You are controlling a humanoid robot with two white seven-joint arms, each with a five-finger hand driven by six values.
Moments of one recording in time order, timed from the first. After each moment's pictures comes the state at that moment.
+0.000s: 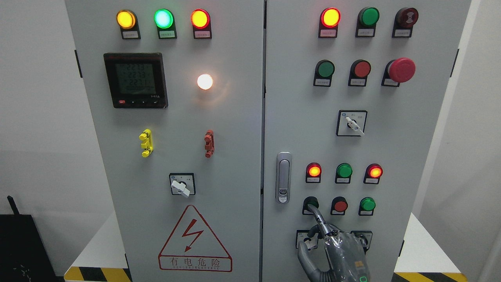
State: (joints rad) left arm 0.05 -0.10 -0.16 -0.07 0.12 -0.03 -0.02; right arm -0.21 0.13 0.00 -1.63 1.07 -0.33 -0.12
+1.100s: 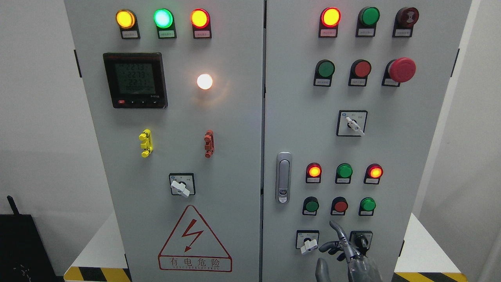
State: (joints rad) left arm 0.05 -0.10 -0.16 -0.07 0.12 -0.03 -0.02; right arm -0.03 0.13 0.02 -1.82 0.69 -0.34 -0.09
